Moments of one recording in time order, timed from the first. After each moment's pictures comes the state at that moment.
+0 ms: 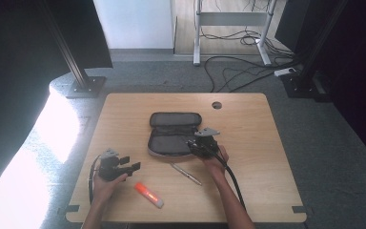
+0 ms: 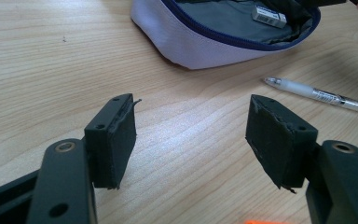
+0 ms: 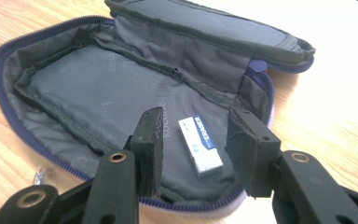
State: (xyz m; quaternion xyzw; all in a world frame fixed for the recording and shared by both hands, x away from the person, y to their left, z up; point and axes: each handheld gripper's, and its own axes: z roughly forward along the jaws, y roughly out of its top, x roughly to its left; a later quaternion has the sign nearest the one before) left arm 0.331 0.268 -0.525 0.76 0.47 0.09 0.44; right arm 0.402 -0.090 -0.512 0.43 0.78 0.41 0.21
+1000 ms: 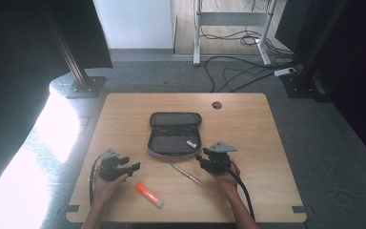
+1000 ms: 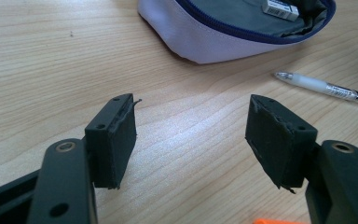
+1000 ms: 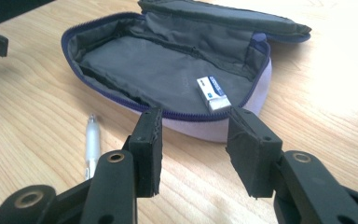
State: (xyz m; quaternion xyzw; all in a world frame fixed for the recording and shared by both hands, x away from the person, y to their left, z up) left arm 0.332 0.266 -0.528 0.76 0.48 0.10 0.42; right arm 0.348 -0.126 -0.517 0.41 0.76 0.46 0.19
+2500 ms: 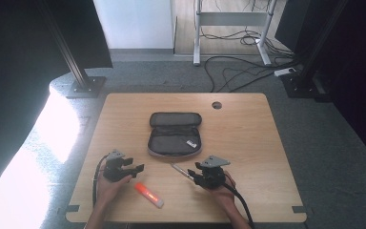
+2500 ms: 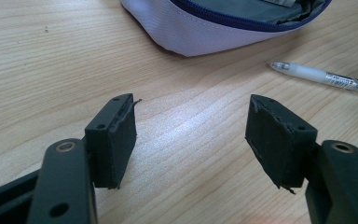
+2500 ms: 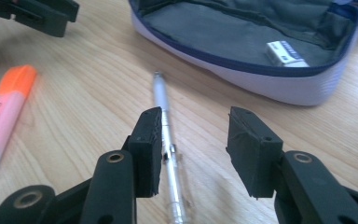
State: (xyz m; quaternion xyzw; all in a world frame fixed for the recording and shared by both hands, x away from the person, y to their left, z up) left arm 0.333 0.254 -0.532 0.78 0.46 0.10 0.41; right arm 0.310 -0.106 -0.531 0.37 0.80 0.46 0.15
